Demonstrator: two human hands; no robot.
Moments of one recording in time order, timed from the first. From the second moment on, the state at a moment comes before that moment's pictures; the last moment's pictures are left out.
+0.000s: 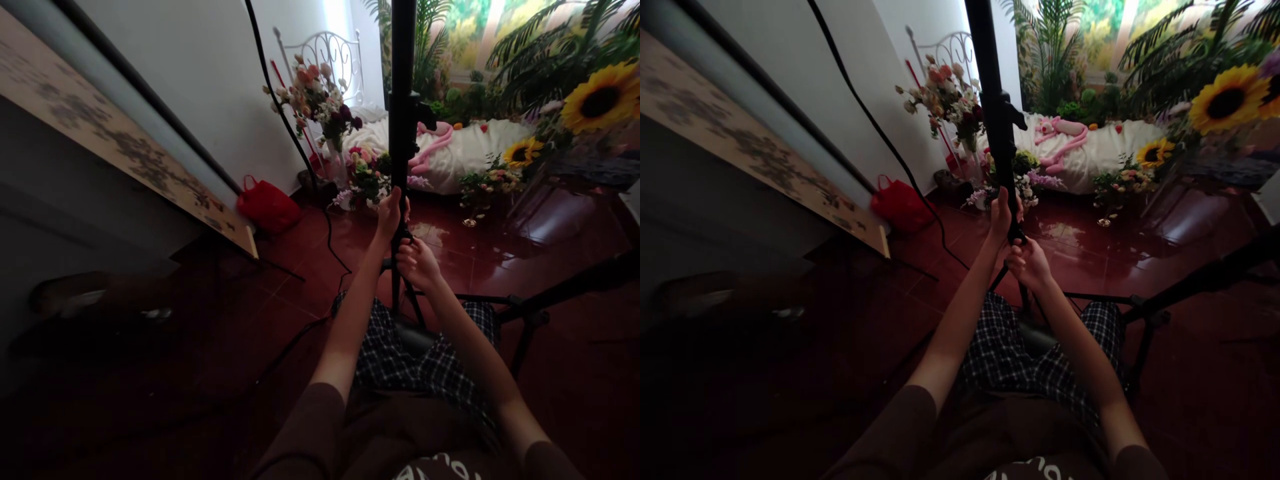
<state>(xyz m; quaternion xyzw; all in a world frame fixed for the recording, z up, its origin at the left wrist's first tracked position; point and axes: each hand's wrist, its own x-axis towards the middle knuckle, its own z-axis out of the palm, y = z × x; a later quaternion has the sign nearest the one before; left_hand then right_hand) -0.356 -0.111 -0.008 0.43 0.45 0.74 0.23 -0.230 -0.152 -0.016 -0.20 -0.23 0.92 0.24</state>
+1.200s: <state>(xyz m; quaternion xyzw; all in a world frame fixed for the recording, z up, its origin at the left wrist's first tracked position) -0.366 -0.122 -0.003 0.39 0.45 0.77 0.23 -0.238 -0.126 -0.028 -0.38 -0.89 0.17 0.21</state>
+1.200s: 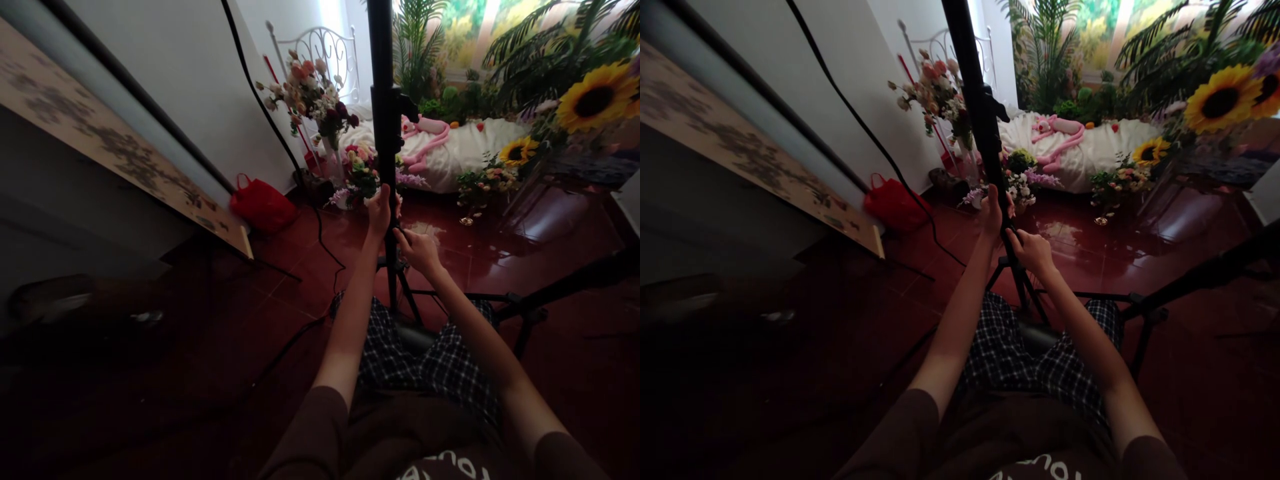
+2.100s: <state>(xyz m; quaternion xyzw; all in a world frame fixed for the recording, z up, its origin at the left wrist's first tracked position) -0.353 -0.120 -0.011 0.42 0.44 0.76 0.24 -0.228 -0.124 -0.038 -0.28 -0.76 0.51 0.29</state>
